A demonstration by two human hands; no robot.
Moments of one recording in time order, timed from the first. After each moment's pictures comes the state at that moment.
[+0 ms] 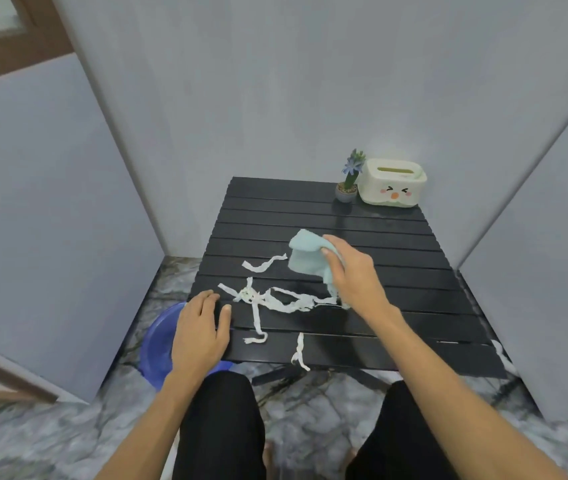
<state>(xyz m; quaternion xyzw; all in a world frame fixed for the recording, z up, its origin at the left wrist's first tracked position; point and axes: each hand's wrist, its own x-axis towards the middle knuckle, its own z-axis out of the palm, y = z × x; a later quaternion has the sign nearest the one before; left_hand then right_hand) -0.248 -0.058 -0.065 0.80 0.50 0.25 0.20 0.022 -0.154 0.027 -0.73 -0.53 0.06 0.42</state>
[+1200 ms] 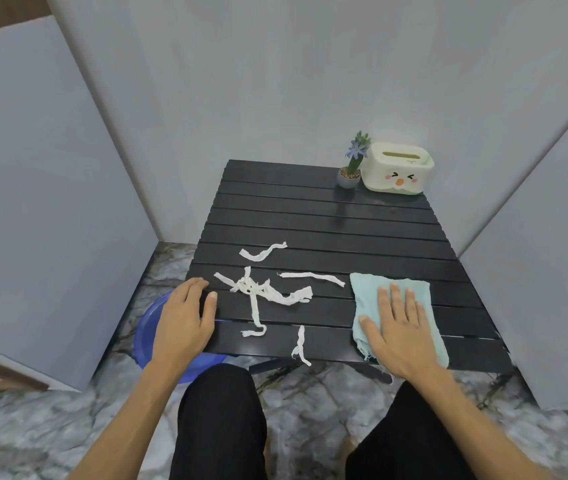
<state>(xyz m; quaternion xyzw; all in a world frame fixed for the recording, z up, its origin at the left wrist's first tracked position) -0.260 -0.038 -0.068 0.82 0.48 0.25 0.20 0.045 -0.253 -0.063 -0.89 -0.45 0.06 0.01</state>
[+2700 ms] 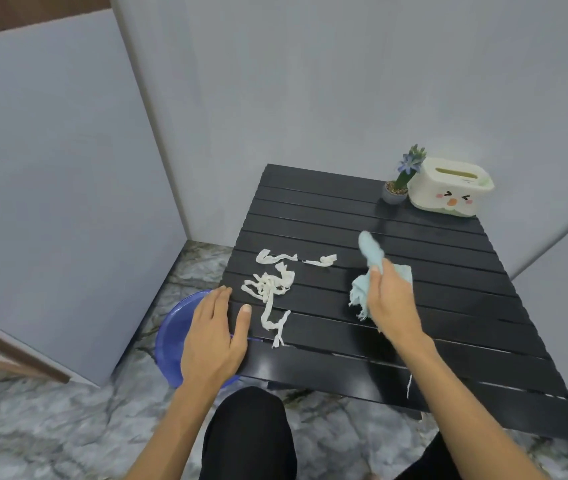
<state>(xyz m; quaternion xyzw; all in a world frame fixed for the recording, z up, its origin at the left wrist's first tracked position) -0.259 -0.043 -0.067 0.77 0.55 0.26 0.23 0.012 -0.121 -0.010 -0.82 -0.42 0.08 0.37</state>
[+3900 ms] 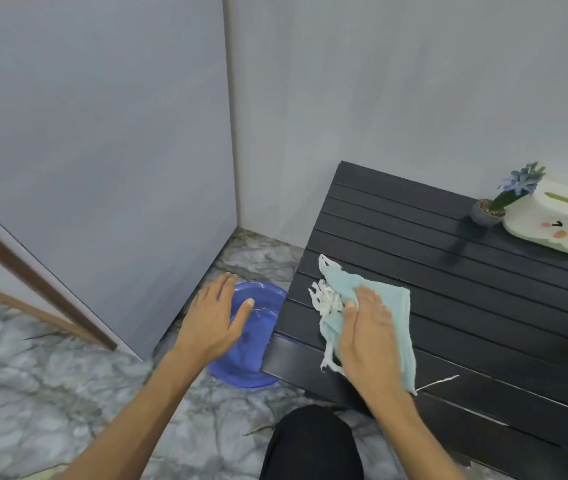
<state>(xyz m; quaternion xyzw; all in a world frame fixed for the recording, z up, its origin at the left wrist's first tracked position) -0.363 0.047 -0.112 0.80 0.54 0.14 0.22 -0.131 -0.065 -0.062 -0.81 -0.51 0.11 0.26</state>
